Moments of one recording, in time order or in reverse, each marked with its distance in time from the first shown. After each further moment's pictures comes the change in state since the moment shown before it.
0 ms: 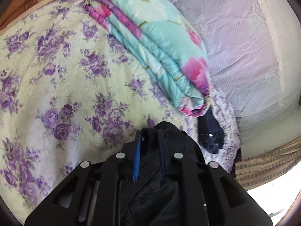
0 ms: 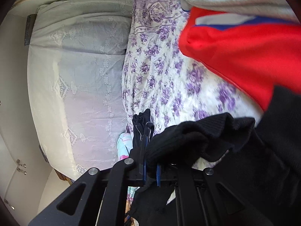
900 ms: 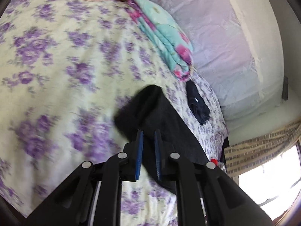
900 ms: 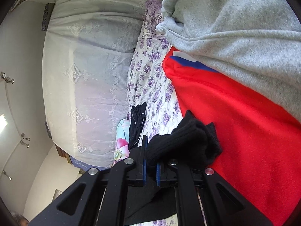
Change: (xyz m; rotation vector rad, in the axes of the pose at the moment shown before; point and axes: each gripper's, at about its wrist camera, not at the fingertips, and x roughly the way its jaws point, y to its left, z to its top) left arm -0.155 0.057 -0.188 -0.026 -0.053 -0.080; right arm -0.130 -0.073 0.013 -0.114 0.083 0.052
